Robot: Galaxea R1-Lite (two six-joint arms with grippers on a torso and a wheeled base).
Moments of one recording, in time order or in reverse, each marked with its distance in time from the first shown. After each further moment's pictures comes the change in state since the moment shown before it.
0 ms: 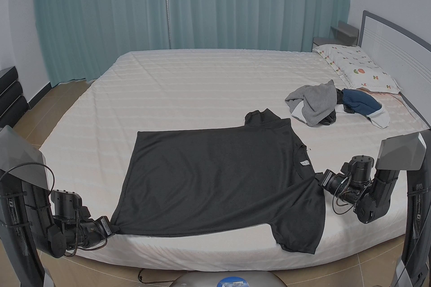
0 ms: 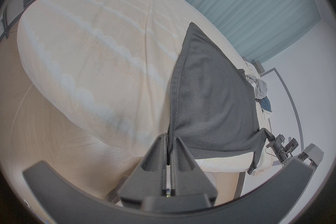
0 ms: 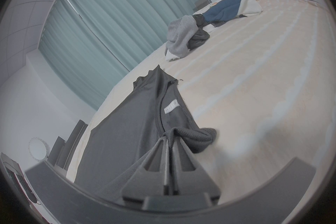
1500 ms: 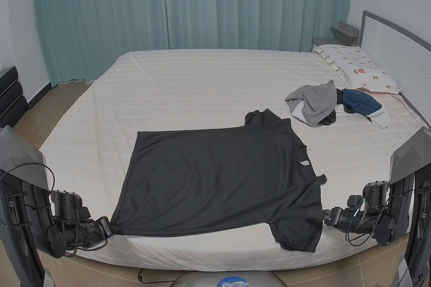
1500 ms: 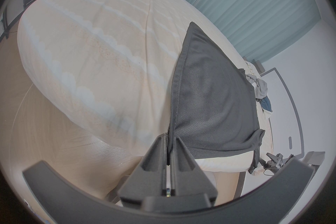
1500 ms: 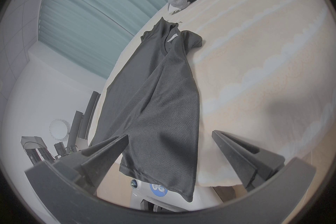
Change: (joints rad) left arm -0.001 0.000 0.003 0.001 0.000 0.000; right arm -0.023 -0.064 0.457 -0.089 0.323 -0.071
